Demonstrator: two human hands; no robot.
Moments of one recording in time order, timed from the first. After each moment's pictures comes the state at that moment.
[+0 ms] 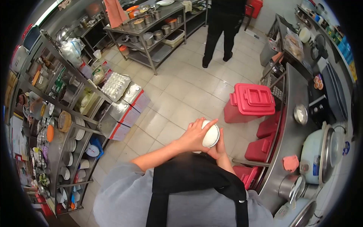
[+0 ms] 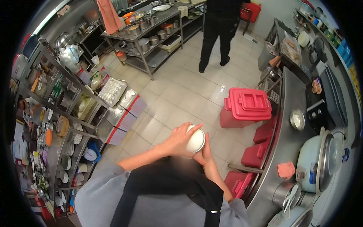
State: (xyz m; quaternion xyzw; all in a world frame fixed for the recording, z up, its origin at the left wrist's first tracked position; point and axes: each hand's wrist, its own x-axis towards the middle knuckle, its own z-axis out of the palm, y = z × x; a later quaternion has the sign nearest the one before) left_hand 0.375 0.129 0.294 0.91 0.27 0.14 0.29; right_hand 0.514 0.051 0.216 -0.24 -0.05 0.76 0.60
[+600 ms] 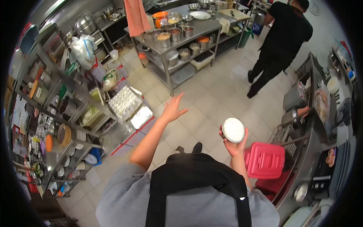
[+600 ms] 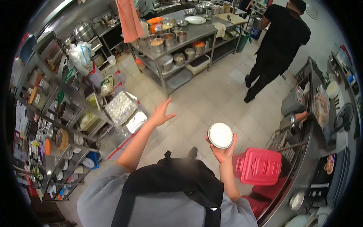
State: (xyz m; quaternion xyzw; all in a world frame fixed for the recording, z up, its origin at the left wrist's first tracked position) left_hand 0.298 0.603 0.224 0.77 0.55 0.17 0.26; right_hand 0.612 0.461 0.225 -0.12 -0.01 0.81 0.57
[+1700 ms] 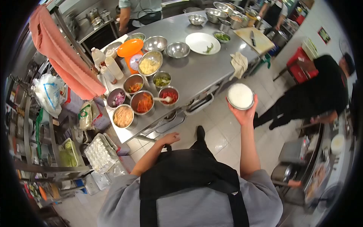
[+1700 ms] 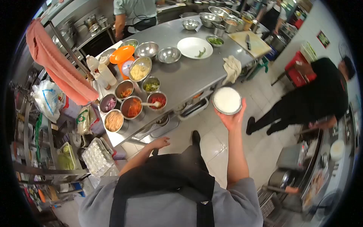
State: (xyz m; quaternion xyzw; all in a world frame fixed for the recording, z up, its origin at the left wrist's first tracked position) left_hand 0.370 1.202 -0.006 0.65 0.55 0.08 0.51; right_hand 0.718 1.313 0.271 -0.19 -0.16 0.78 0.57
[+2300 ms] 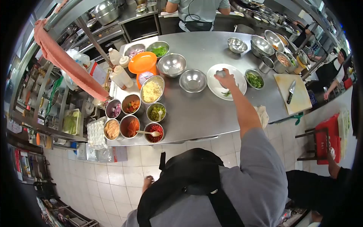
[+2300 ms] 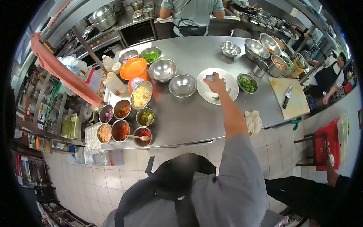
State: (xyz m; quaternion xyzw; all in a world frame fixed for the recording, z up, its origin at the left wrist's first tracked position) left_hand 0.499 1.046 -0.085 0.02 0.85 0.32 0.42; right_hand 0.568 1.807 0.194 -0.51 -0.76 0.38 0.14
